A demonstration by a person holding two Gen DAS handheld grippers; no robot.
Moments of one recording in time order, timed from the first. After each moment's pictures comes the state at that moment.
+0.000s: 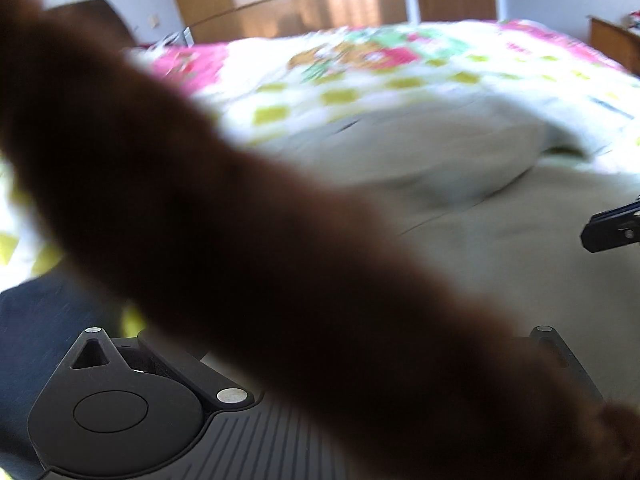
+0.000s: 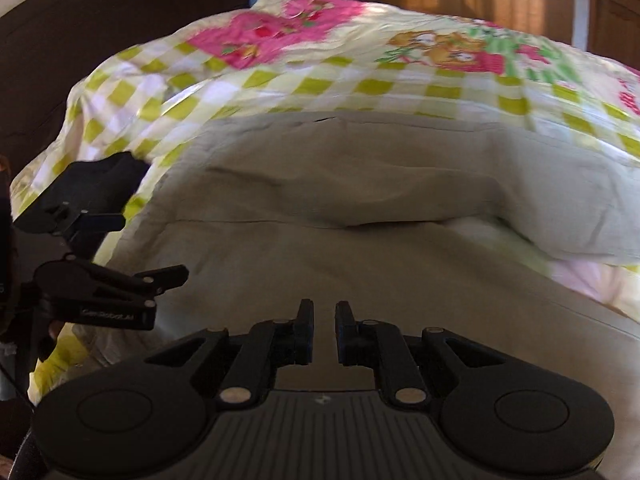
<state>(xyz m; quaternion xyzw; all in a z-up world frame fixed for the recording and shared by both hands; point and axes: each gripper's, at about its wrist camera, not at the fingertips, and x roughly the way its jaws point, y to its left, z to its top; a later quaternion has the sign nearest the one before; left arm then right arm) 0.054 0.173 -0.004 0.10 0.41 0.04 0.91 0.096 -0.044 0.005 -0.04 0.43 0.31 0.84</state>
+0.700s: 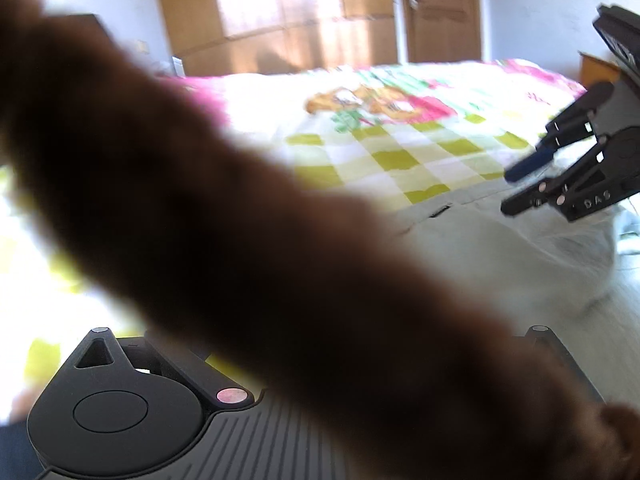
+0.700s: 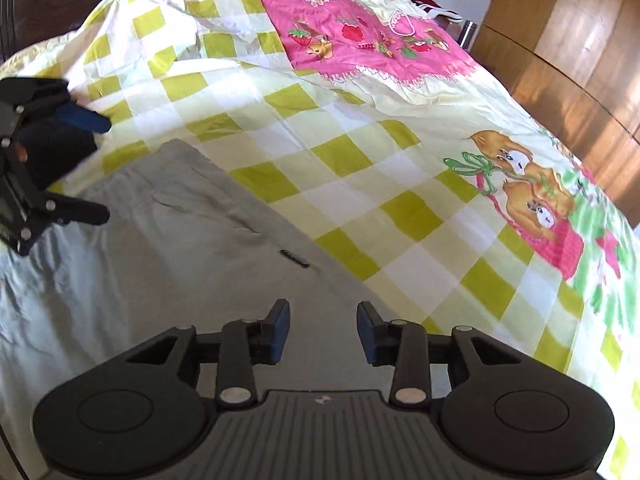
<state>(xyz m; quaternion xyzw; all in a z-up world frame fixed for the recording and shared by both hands) 0.164 0.262 0.021 0.09 0.36 -0.04 0.93 0.277 0.049 0.023 -0.30 0.33 0.39 0.81</state>
